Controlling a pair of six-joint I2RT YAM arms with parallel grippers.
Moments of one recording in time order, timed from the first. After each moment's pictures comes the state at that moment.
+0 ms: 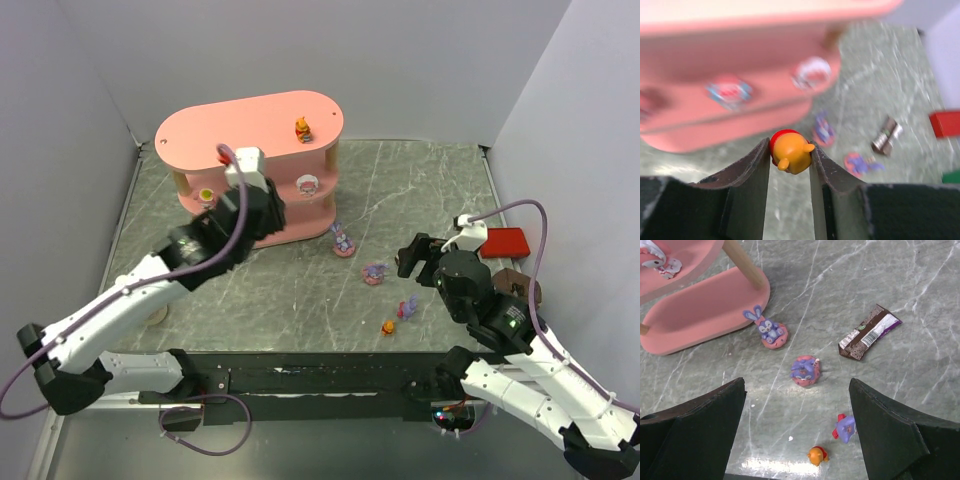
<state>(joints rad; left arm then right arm) -0.91 1.19 1.34 -0.57 -0.61 -0.57 0.75 0.62 0.84 -0.68 0.59 0.57</state>
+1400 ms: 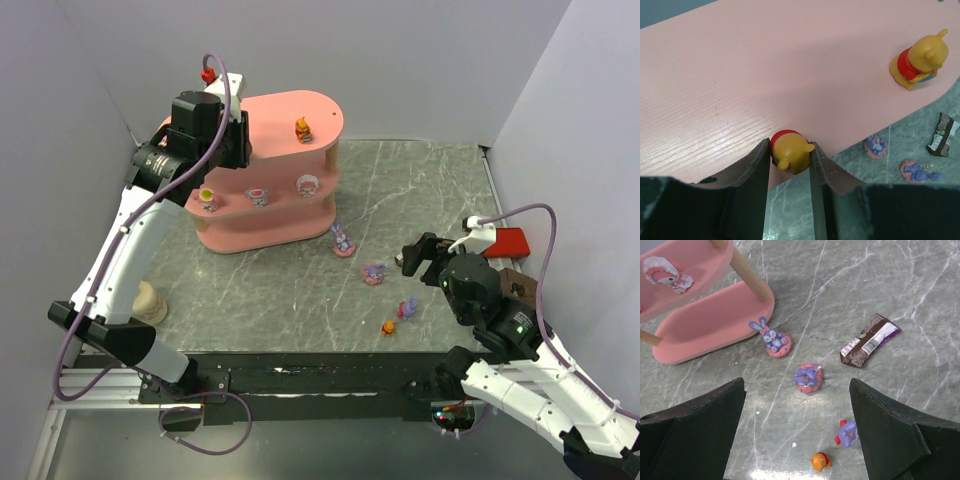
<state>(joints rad) -0.44 1.50 1.92 -0.85 -0.16 -0.14 0.74 0.58 0.84 -0.66 0.60 0.56</state>
